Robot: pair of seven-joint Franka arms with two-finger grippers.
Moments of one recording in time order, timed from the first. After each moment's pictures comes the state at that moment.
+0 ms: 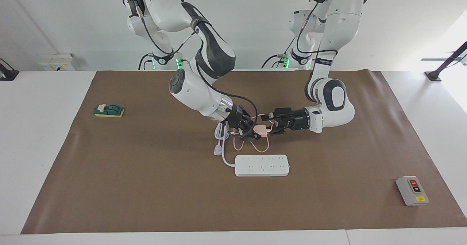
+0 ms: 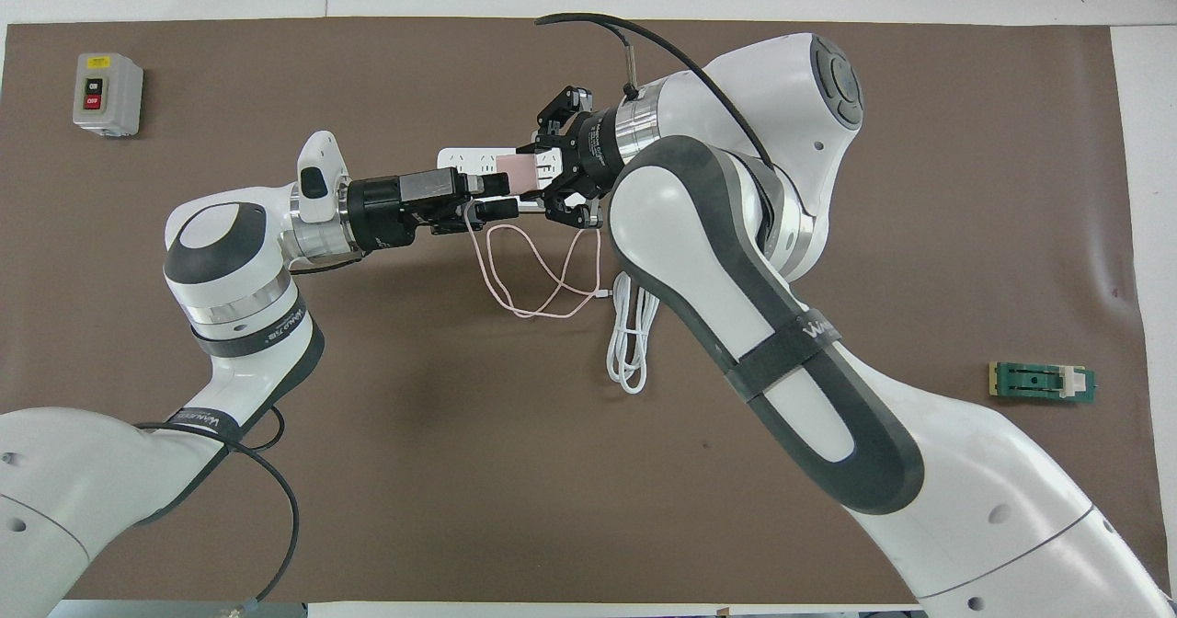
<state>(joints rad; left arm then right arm) -0.11 0.39 -0.13 -1.94 -1.73 1.81 0.79 0.44 0.53 0.02 -1.41 0.80 2.20 1.51</state>
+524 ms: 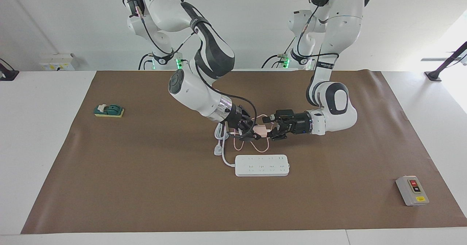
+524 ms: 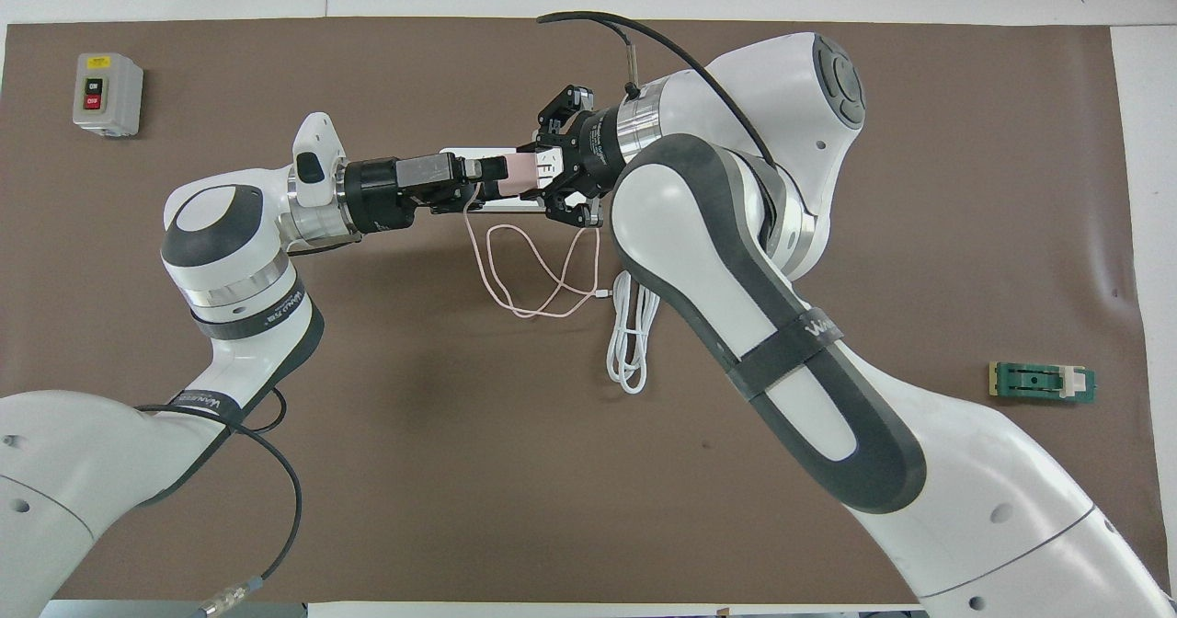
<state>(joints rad) -0.11 0.44 -0.12 -1.85 -1.73 1.79 0.85 0.43 0.53 0.02 -1.41 0.80 2.20 1.51</state>
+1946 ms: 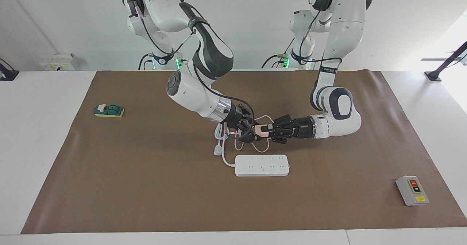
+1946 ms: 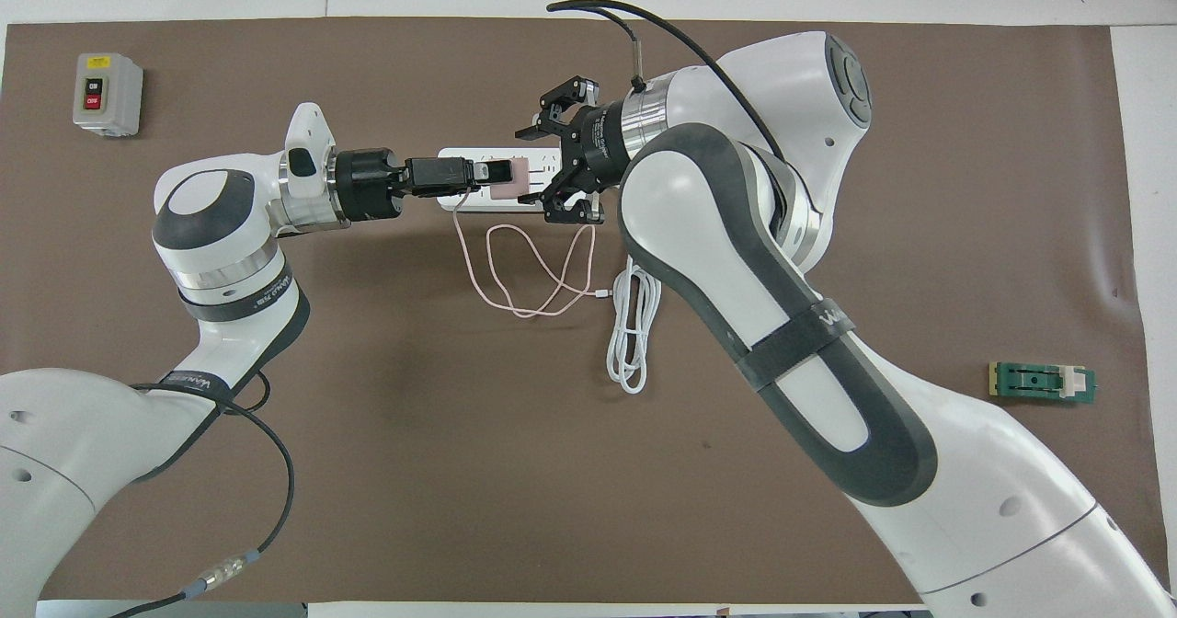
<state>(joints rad) -0.10 0.47 -0.09 -1.81 -1.62 1.77 0.92 0.43 0.53 0.02 -1.40 0.87 2.20 1.53</state>
